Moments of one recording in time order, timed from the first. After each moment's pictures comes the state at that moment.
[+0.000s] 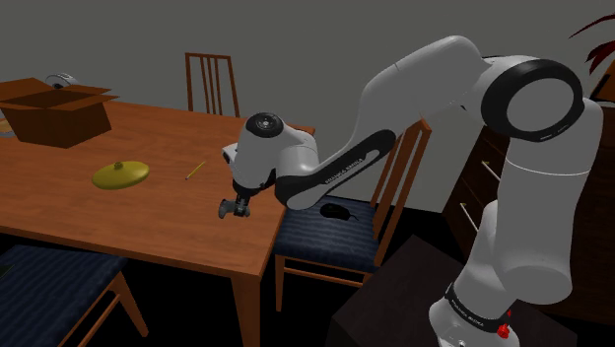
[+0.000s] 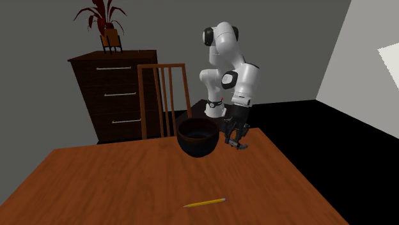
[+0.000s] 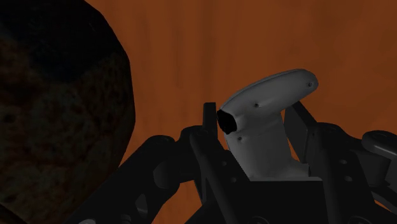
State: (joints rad) arm 0.40 0.23 0.15 -2.04 -0.59 2.58 0.17
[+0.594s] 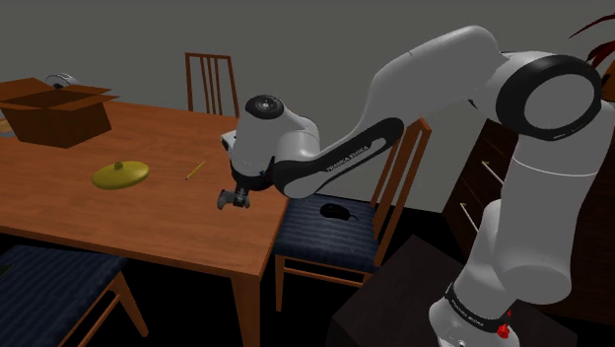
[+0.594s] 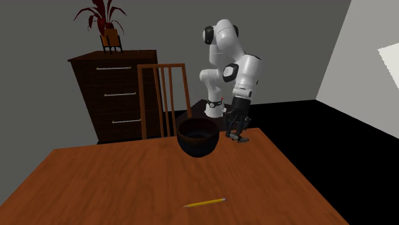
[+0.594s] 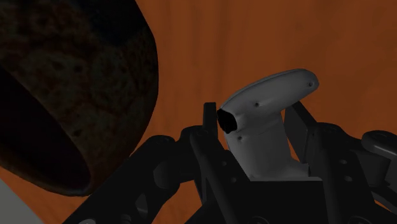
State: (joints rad) arm 0.39 0.18 0.17 -2.02 -0.53 2.51 0.10
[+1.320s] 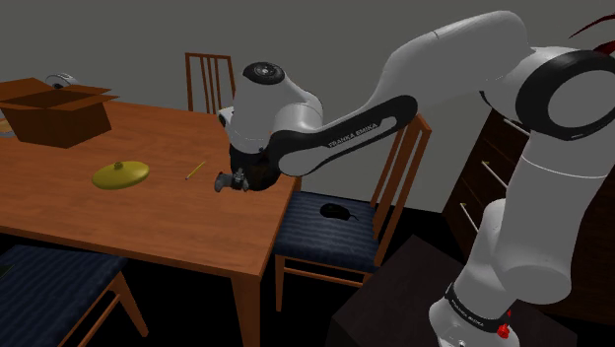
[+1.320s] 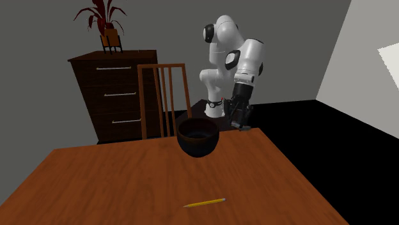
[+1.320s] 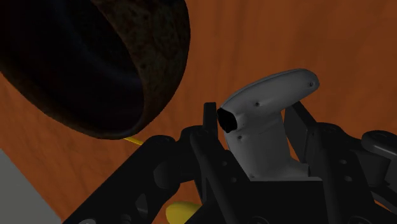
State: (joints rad) arm 0.38 0.12 0.19 -1.95 -0.45 2.39 0.02
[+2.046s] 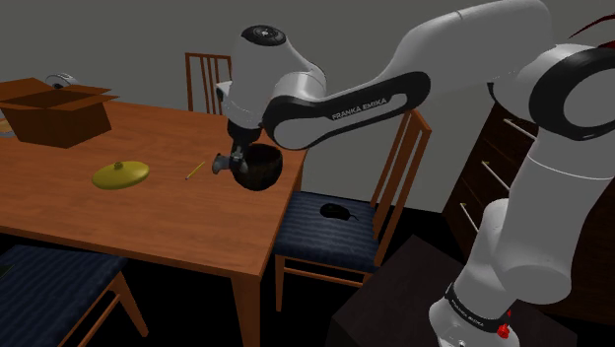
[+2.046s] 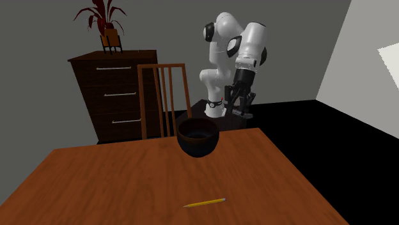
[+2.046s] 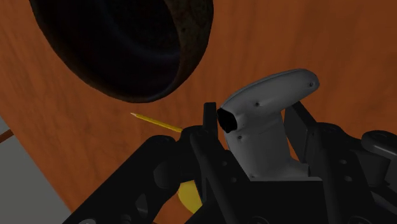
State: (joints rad) arm 0.38 0.07 0.20 -1.86 -0.39 2.27 -0.05
